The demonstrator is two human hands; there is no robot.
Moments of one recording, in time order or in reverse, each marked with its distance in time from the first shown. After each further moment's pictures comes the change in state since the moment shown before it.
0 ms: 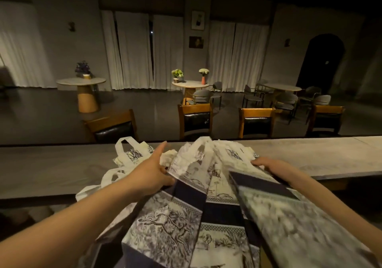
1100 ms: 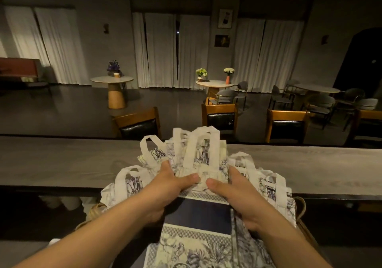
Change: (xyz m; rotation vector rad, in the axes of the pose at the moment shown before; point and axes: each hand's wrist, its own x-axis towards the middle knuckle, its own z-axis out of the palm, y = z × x) left_hand -0.007 -0.023 0.011 -0.672 0.102 -0.133; right_hand -0.016 -0.006 0.158 0.429 -0.351 -0.359
